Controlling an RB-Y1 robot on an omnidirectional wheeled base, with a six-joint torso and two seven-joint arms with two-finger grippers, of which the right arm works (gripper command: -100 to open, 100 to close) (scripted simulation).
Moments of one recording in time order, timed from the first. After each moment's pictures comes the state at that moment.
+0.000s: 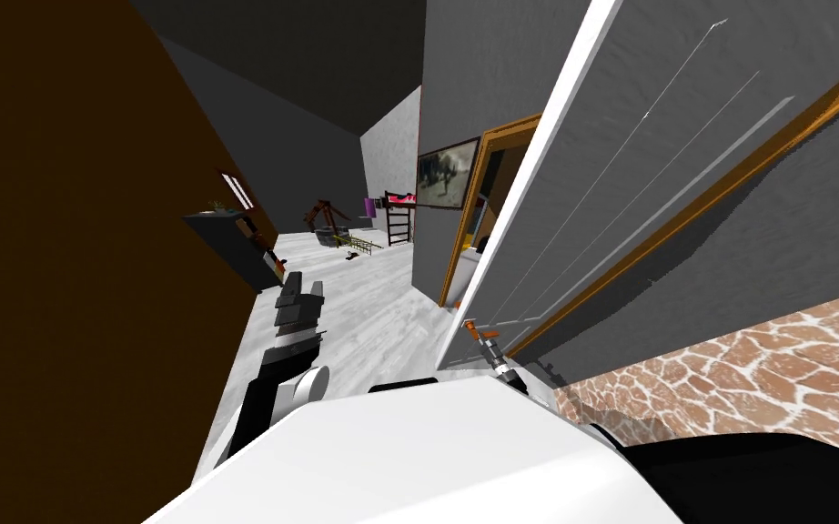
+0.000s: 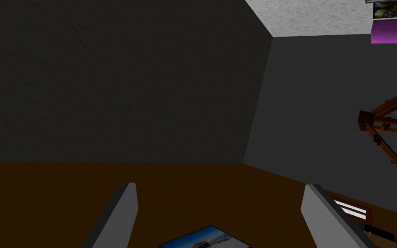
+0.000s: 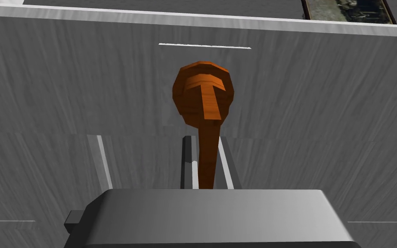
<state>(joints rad) 0.02 -0.45 -0.05 -0.37 0.16 -1.28 -0.50</state>
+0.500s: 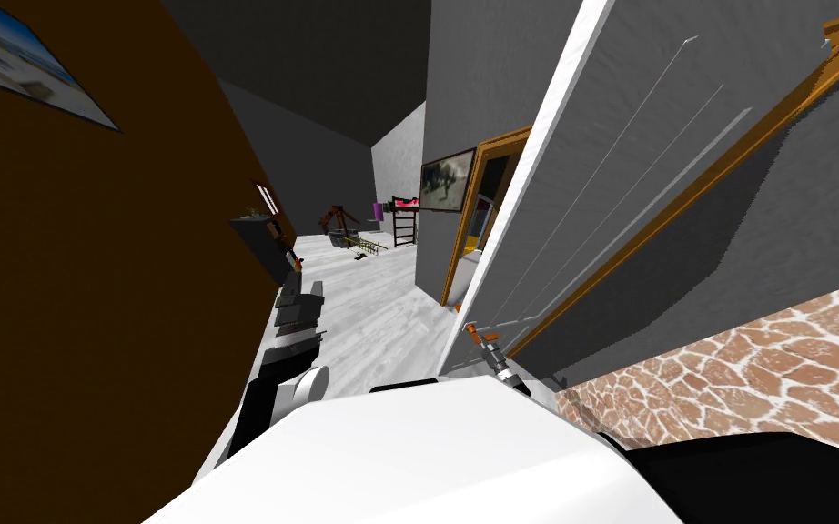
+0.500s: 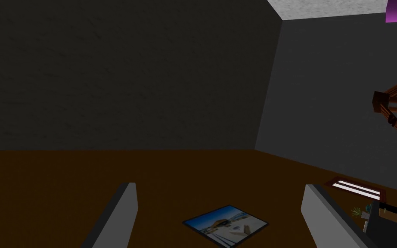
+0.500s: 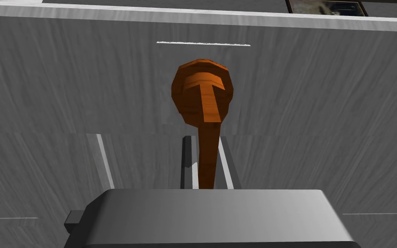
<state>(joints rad) 0.05 -0.45 -0.05 -0.38 0.17 -1.30 -0.51</state>
